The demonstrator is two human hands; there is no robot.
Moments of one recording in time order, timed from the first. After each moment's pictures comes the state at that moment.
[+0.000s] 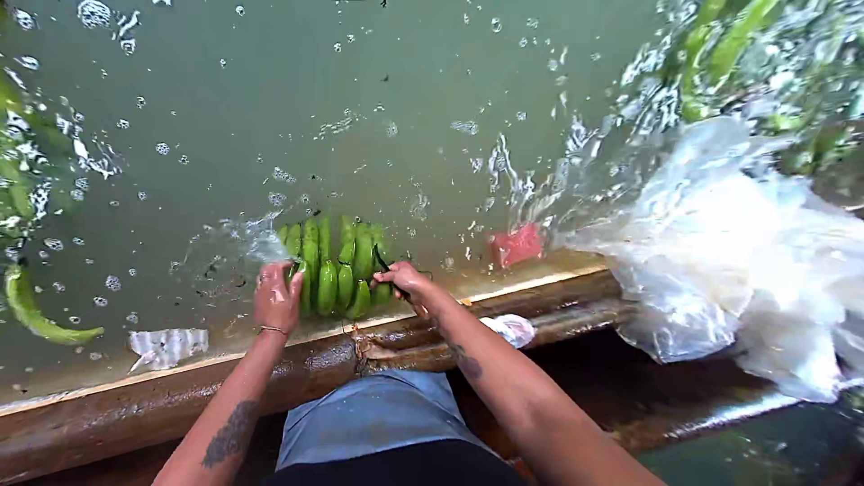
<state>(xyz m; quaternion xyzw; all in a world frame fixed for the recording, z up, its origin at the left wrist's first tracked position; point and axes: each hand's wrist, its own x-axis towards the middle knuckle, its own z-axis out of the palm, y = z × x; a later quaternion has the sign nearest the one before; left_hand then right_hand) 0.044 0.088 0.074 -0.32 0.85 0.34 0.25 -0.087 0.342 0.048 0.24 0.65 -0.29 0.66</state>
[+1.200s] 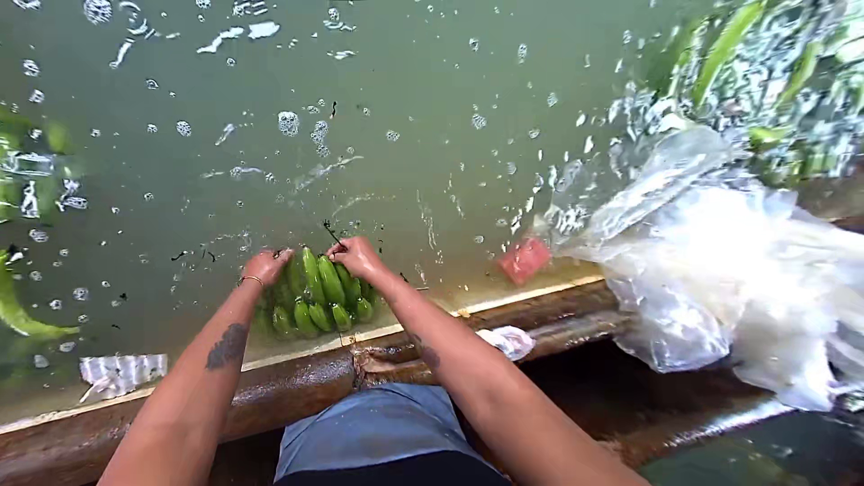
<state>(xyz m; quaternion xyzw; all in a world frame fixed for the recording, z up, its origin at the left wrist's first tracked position) -0.022 0.028 -0.002 -0.30 0.76 0.32 0.48 -0.116 0.243 0.025 -0.05 0.77 -0.32 0.55</state>
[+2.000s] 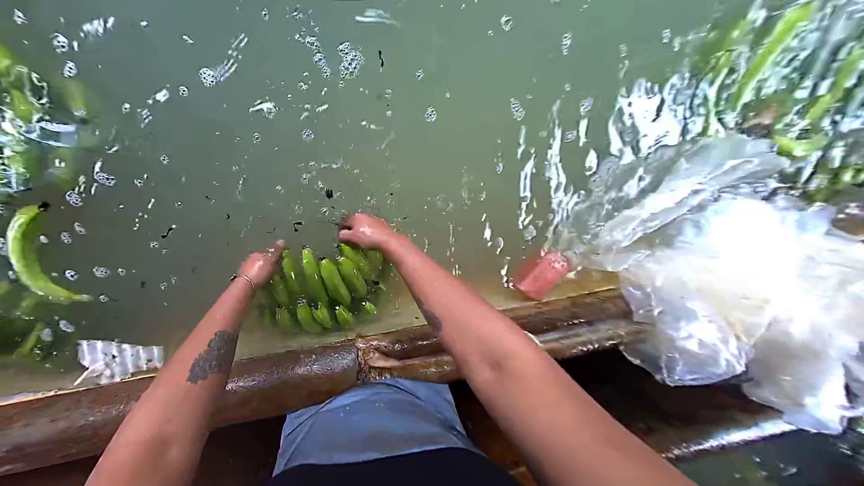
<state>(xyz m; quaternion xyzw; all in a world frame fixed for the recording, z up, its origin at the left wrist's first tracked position) 0.001 0.016 0.023 -0.38 0.71 0.40 0.44 -0.169 0.223 0.020 -0.22 0.74 -0.17 0.62</state>
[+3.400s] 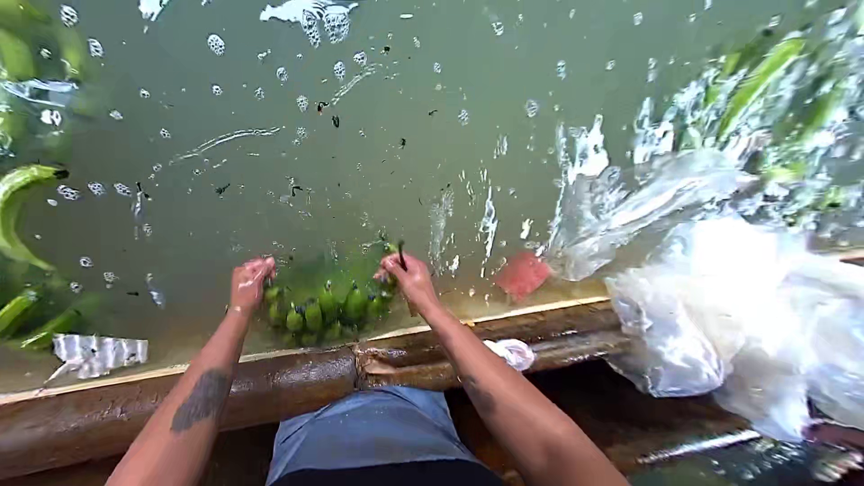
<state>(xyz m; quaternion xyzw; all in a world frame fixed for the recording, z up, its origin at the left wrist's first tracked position) 0.051 0.023 0.020 -0.43 0.70 0.54 0.19 -0.096 0.329 0.044 0.06 0.79 -0.40 0.46</state>
